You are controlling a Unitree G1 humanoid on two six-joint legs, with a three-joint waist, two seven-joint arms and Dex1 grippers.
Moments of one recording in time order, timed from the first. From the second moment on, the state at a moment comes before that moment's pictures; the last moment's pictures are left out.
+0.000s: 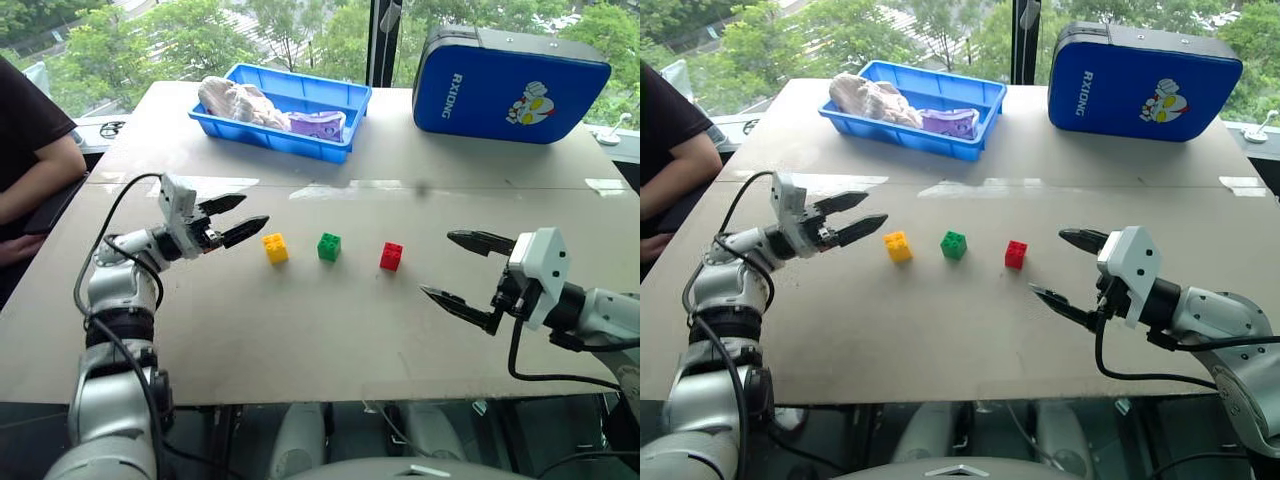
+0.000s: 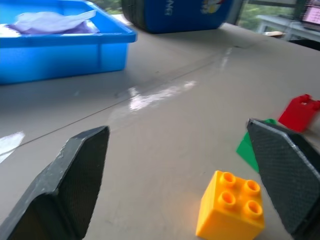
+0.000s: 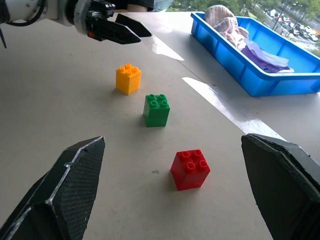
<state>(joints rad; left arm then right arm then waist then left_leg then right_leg) -0.41 0.56 0.35 0.27 -0.45 0.30 -1.03 0.00 -0.72 -0.14 -0.76 0.57 0.54 0.70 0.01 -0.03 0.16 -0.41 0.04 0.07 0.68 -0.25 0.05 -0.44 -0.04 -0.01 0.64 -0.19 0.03</state>
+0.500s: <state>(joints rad) 0.28 0.70 0.47 -0.41 -0.62 0.53 -0.94 0.40 -0.84 -0.44 -0.76 0.62 0.56 0.87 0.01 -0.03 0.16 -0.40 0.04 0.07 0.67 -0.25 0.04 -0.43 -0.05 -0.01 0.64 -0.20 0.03</state>
